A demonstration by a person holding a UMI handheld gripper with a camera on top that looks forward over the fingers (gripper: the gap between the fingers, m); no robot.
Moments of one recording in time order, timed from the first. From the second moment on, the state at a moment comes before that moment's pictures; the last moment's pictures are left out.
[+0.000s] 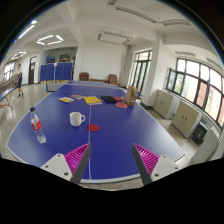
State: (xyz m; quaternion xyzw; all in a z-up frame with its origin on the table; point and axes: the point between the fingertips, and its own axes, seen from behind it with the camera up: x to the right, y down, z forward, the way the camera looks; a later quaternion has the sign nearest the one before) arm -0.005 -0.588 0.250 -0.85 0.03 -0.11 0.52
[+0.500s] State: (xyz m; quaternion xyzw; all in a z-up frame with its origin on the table) arm -0.139 -0.643 0.124 -0.88 -0.03 -0.05 0.47
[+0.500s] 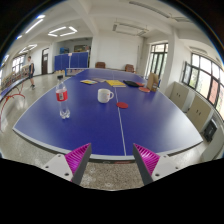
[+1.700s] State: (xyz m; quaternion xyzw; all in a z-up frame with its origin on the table) arm -0.418 -0.324 0.128 -0.79 -0.02 0.07 0.60
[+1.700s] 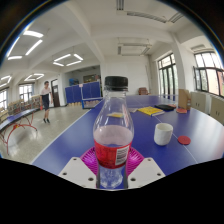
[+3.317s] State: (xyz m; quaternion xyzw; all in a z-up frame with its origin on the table) arm -0.117 -0.125 0.368 -0.66 0.08 0.20 0.72
